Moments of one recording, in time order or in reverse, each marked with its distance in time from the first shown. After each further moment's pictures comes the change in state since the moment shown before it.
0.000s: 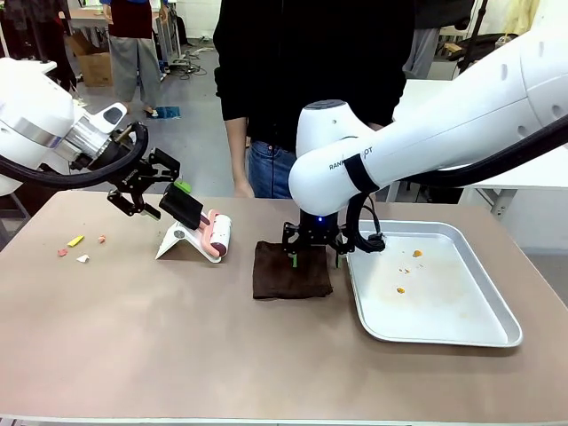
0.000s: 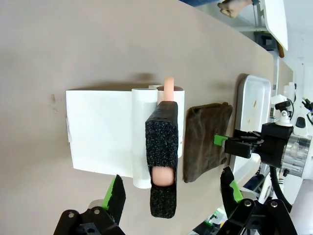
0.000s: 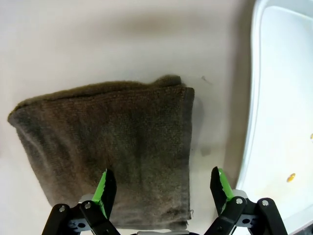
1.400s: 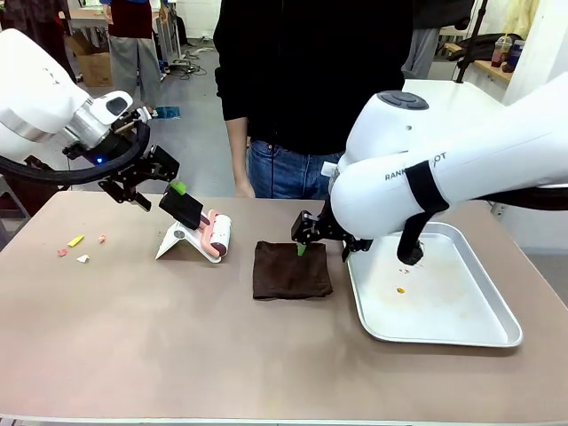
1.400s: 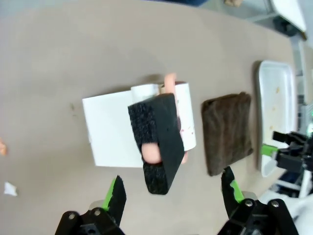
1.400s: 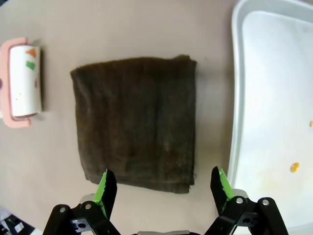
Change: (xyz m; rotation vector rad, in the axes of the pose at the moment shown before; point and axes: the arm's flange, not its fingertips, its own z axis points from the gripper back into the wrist) left arm -0.016 -0.030 0.018 0.145 -0.048 -0.169; right arm -0.061 -0.047 0.051 0.264 -0.204 0.057
